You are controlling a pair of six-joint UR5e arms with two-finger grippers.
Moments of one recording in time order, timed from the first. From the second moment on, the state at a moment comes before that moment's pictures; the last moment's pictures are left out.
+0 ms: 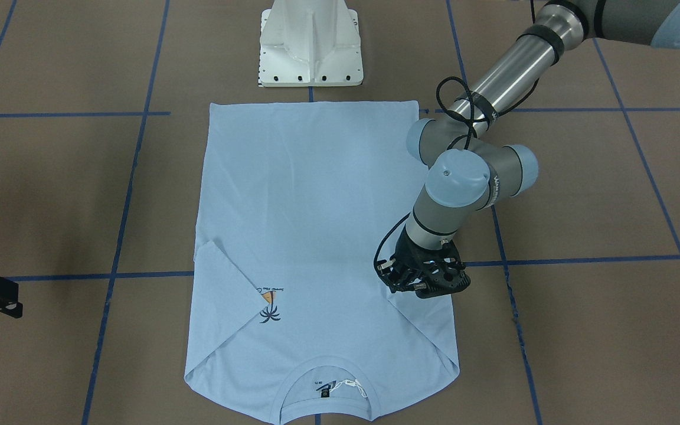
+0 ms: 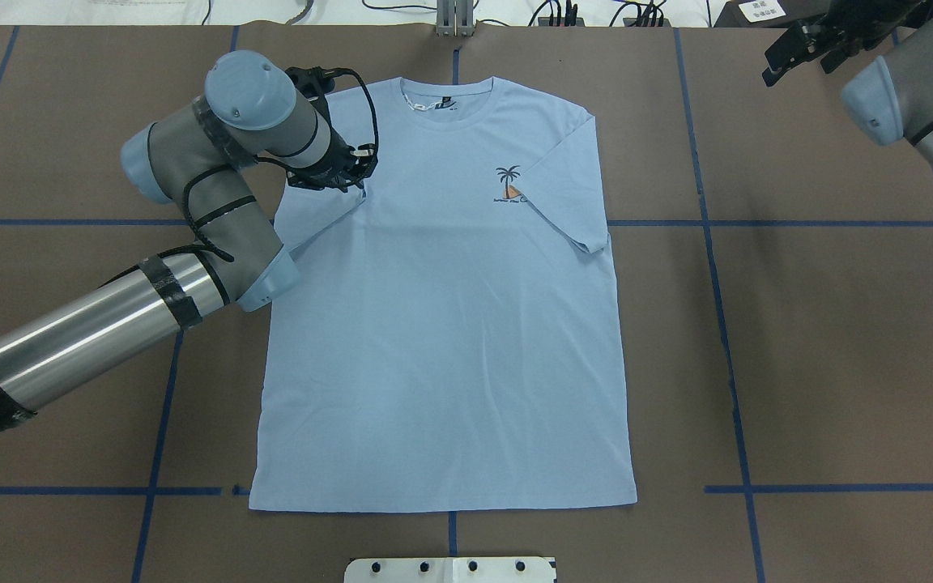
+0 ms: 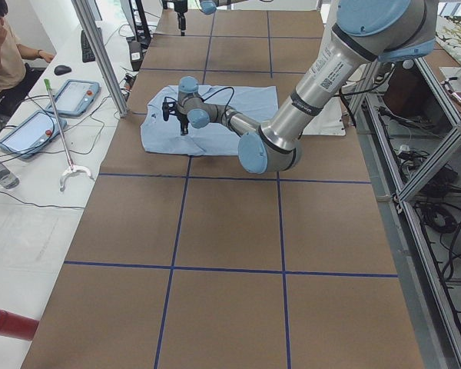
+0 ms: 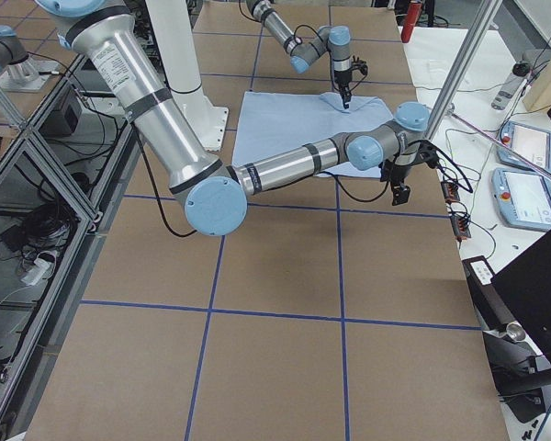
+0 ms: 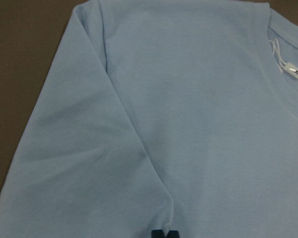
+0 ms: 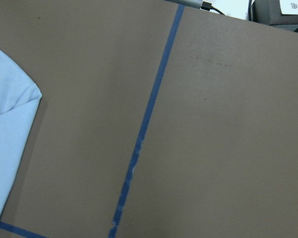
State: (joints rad) left arm -0.76 -2.34 -1.17 -2.14 -1.93 -1.29; right arm 1.21 -1.00 1.36 -1.40 2.29 0.36
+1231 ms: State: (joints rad) left arm -0.53 -1.74 -1.94 -2.15 -1.88 -1.44; right arm 0.39 -1.63 2.18 -1.11 1.66 1.61
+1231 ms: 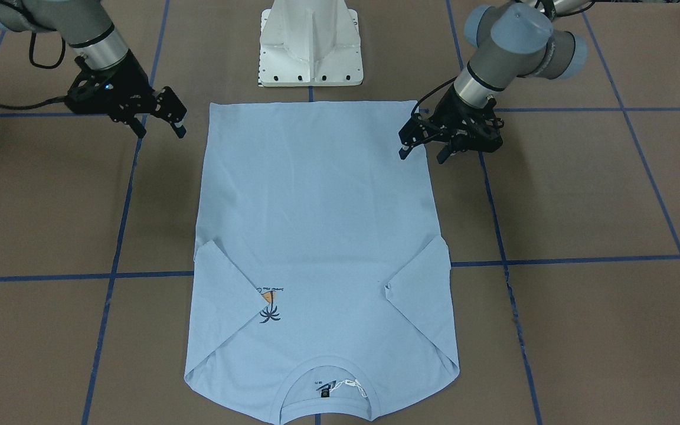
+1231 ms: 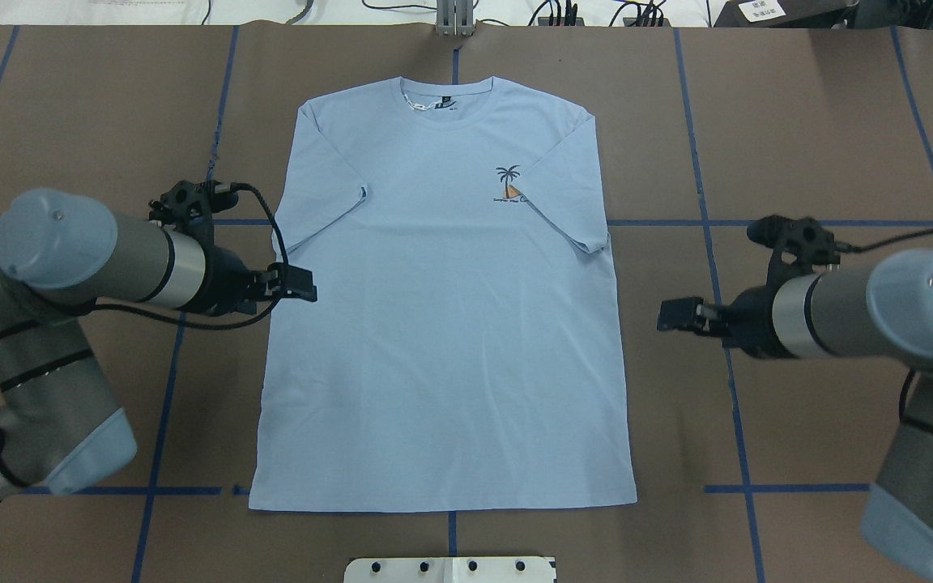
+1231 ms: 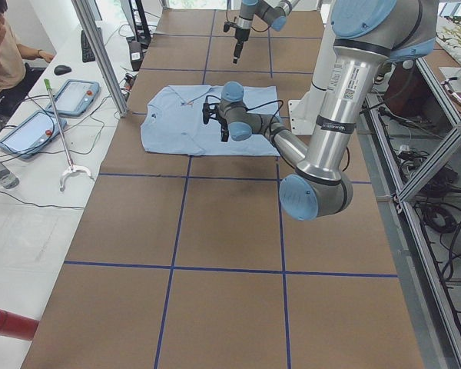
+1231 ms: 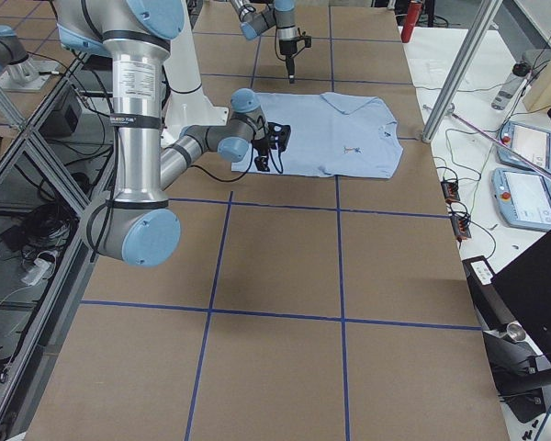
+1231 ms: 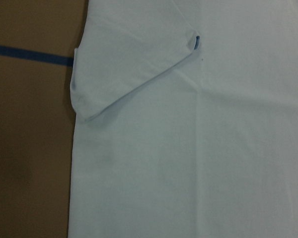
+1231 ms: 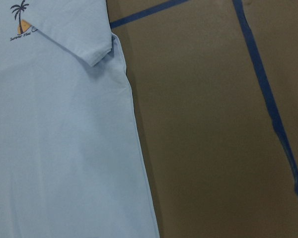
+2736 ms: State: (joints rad) left arm -0.11 -1.55 -2.01 -2.22 -1.56 -1.71; right arm 0.07 -1.67 2.24 -1.12 1.36 1.82
